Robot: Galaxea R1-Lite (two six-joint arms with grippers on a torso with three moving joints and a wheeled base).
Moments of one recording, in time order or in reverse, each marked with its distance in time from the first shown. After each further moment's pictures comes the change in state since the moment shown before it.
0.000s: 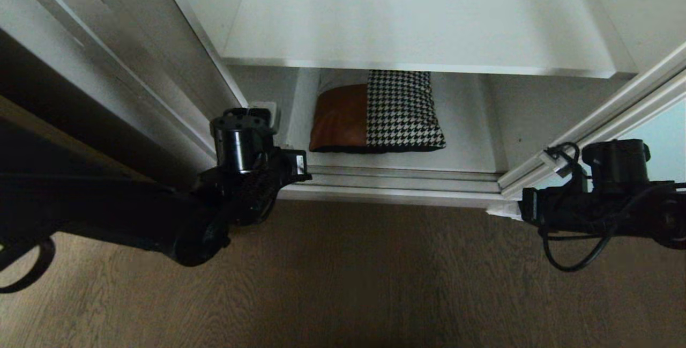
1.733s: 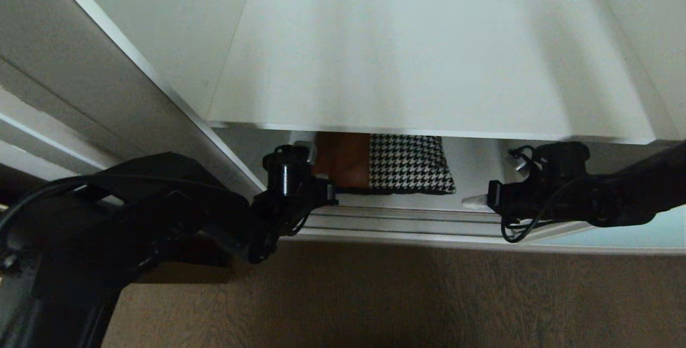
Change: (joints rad) left arm 0.009 0.354 -0.193 -0.076 -0.211 -0.036; right arm 0.024 0.285 -0.262 -0.004 0.009 0.120
